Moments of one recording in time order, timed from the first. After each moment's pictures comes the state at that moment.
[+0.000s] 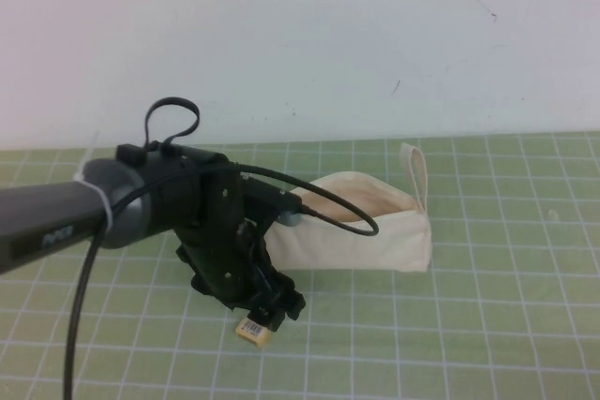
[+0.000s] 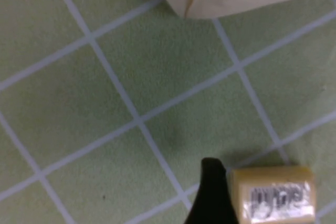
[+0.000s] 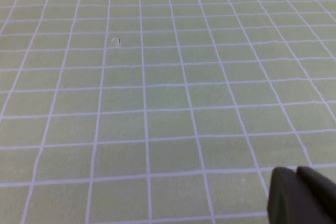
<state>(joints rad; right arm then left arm) -0.14 -0.01 0.02 -0.07 0.42 0.05 -0.49 1.91 -1.27 -0.13 0.78 0.13</state>
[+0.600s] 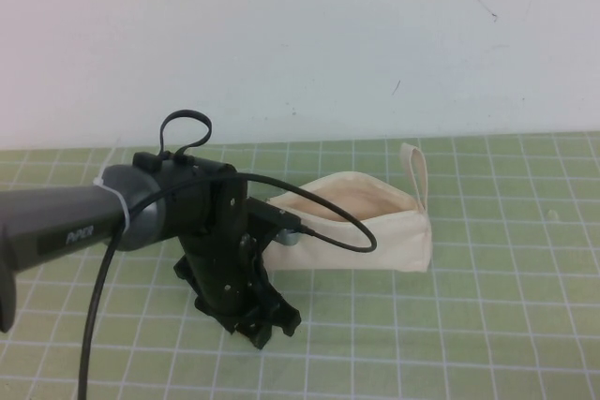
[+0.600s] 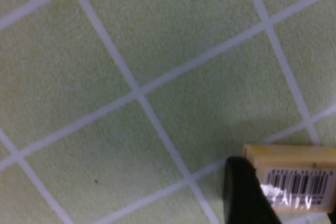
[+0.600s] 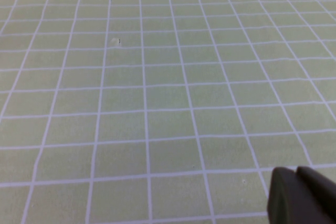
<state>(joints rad) -0.14 -0.01 0.02 -0.07 0.42 0.05 -0.49 1.97 -1.28 -0.12 0.84 0.12</state>
